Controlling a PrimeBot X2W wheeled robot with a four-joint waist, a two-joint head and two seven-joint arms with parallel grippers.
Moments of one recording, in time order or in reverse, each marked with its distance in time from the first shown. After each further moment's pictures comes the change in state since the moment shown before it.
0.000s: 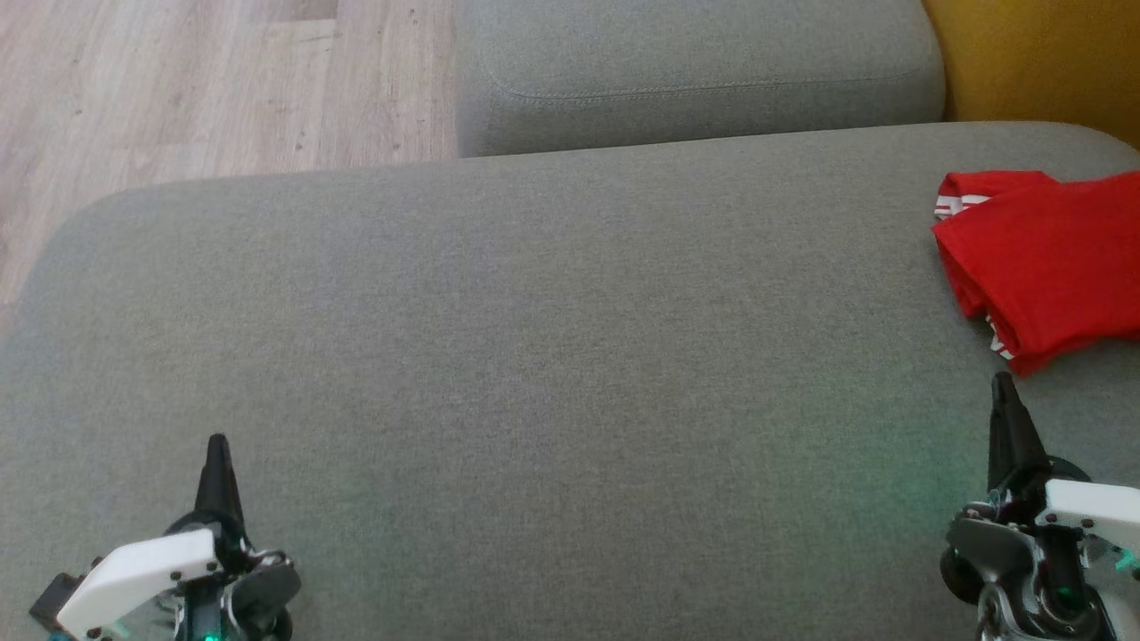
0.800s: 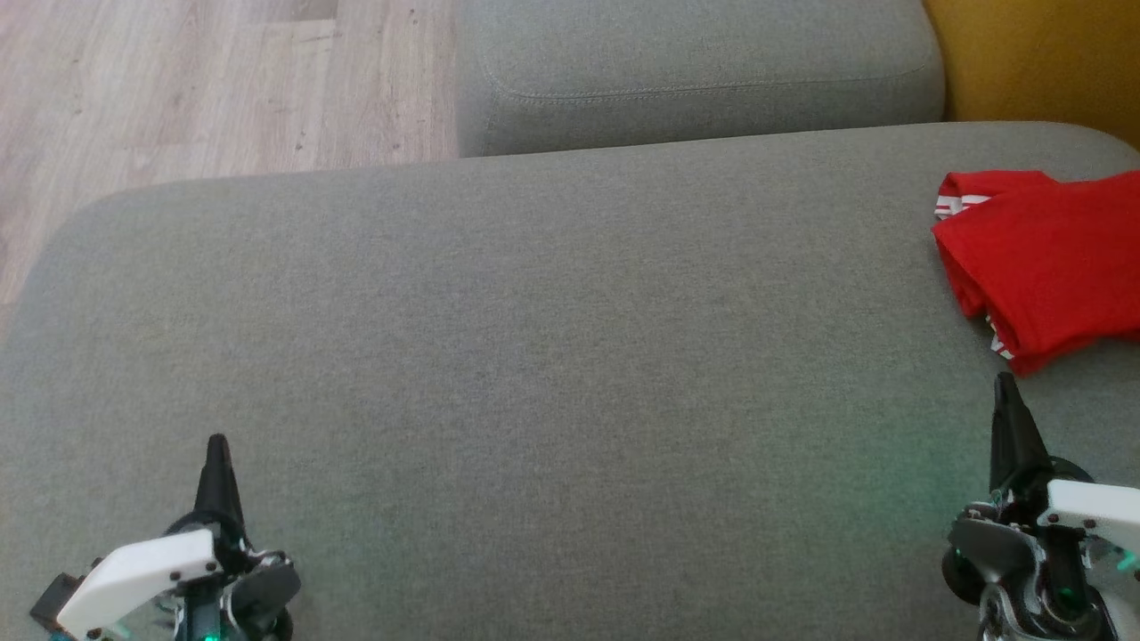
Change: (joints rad) left arm 0.000 -0.006 0.008 0.000 0.001 0.000 0.005; right arm 0.000 0.001 -0.006 0.000 -0.001 0.000 0.003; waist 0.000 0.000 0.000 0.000
